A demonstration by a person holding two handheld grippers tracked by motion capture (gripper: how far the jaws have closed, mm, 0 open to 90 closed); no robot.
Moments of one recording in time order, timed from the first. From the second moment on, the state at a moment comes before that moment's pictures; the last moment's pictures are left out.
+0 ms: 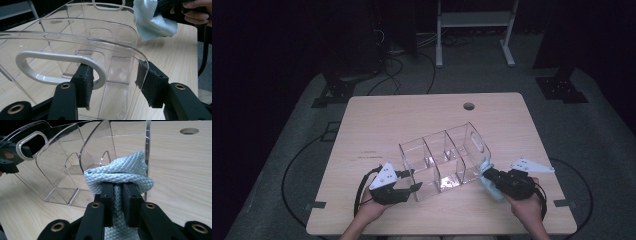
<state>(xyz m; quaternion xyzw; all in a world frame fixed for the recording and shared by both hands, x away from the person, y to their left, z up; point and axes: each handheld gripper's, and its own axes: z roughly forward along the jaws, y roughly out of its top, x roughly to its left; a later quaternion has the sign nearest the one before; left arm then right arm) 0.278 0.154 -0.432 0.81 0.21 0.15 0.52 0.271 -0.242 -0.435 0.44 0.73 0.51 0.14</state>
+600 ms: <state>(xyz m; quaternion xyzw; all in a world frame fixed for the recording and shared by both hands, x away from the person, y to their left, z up) 0.295 0.171 -0.430 0.80 0.27 0.19 0.50 0.262 -0.244 -0.424 0.44 0.73 0.50 0.17</state>
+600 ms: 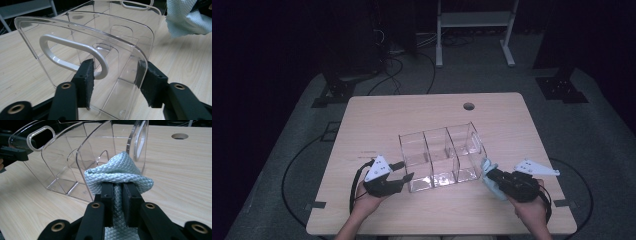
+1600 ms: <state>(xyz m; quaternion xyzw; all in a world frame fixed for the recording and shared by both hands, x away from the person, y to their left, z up) 0.347 0.190 -0.431 0.76 0.34 0.21 0.51 0.303 -0.215 -0.423 0.43 0.75 0.48 0.17</state>
